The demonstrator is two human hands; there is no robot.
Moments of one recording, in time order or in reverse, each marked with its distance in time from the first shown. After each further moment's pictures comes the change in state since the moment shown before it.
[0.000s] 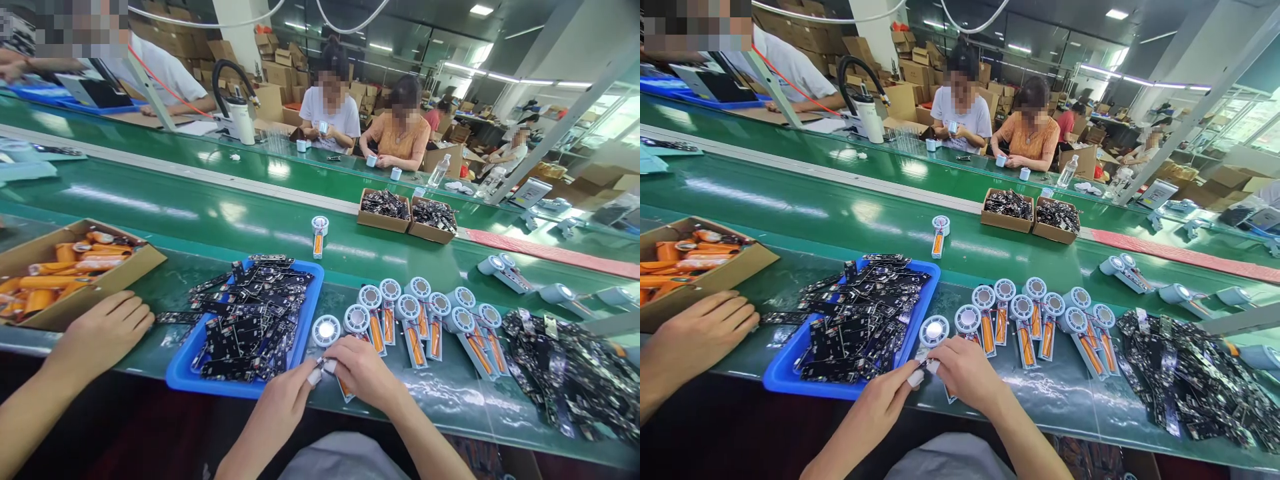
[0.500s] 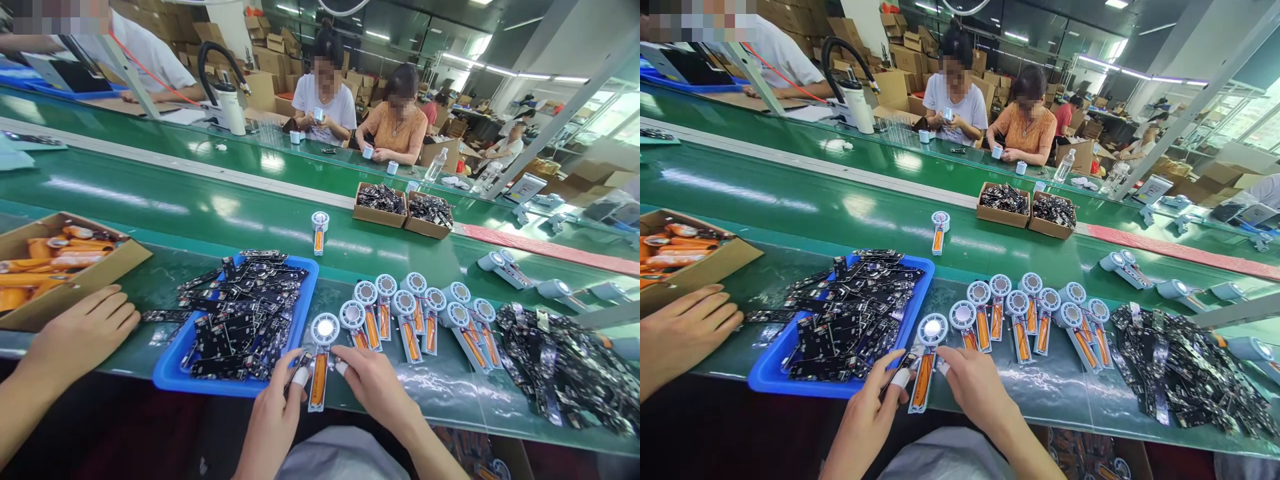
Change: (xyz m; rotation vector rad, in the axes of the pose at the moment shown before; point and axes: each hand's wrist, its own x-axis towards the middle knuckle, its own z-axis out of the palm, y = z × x) left_hand -0.019 0.009 0.024 -0.300 0.281 -0.385; right_hand -0.027 -0.019 -0.010 -0.118 -0.043 0.270
